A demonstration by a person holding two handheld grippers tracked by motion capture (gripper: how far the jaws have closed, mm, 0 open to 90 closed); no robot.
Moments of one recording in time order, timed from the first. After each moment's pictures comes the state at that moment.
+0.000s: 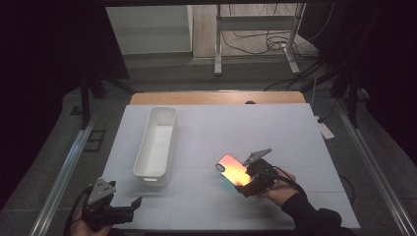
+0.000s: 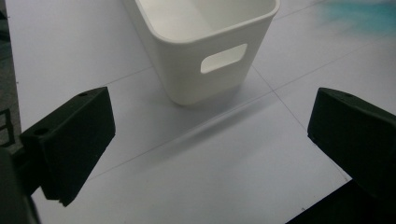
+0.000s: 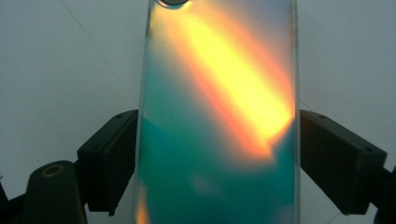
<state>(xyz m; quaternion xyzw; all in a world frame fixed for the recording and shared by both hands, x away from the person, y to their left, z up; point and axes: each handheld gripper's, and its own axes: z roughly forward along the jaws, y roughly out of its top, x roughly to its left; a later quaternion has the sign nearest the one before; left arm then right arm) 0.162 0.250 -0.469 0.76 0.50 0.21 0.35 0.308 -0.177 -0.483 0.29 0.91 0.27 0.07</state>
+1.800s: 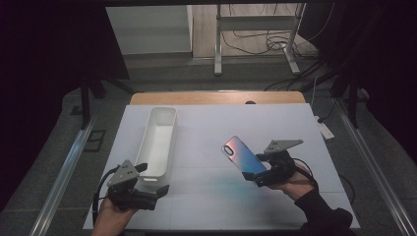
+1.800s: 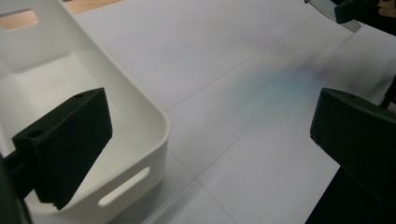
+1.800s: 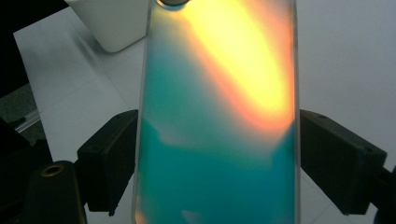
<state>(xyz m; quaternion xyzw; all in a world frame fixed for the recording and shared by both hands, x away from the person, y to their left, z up) 0.207 0.195 -0.441 0.79 0.38 0.15 0.46 0.309 -0.213 -0.436 0.29 0.86 0.41 0.06</state>
